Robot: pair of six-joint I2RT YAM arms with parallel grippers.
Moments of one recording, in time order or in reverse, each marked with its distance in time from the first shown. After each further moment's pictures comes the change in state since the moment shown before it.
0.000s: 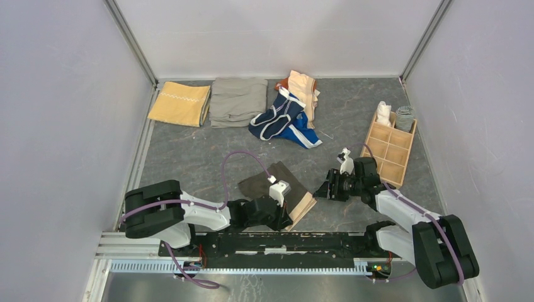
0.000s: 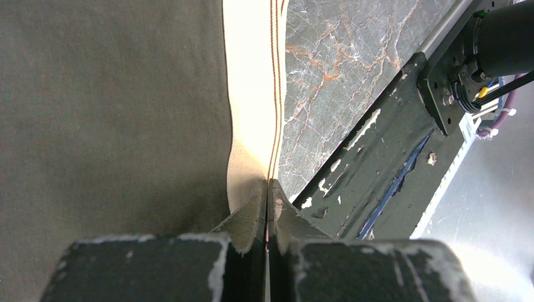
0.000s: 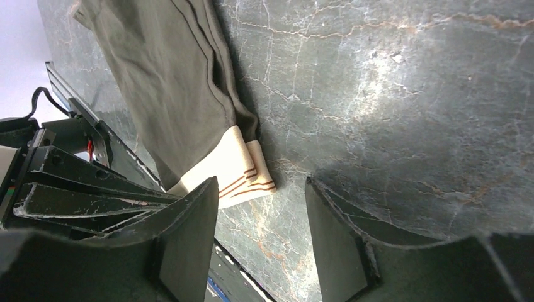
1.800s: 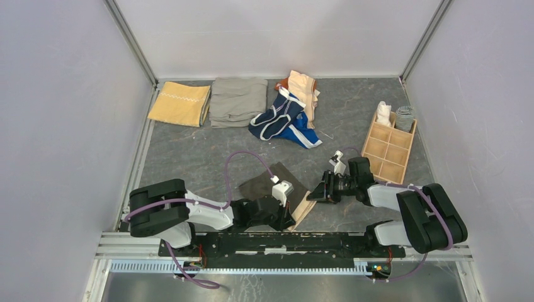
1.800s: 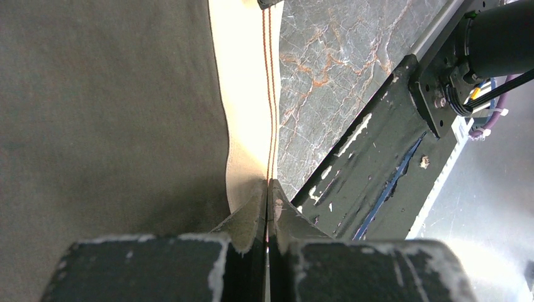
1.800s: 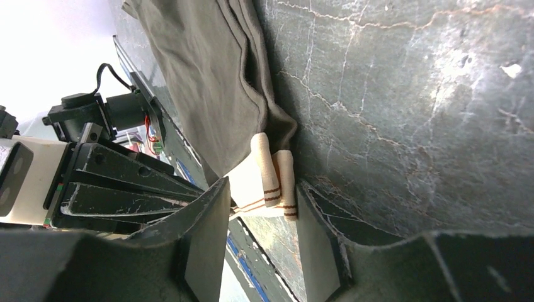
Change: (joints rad) left arm -0.002 0.039 0.024 0.023 0.018 0.000; right arm 0.008 0.256 -0.023 0.259 -0.202 0.124
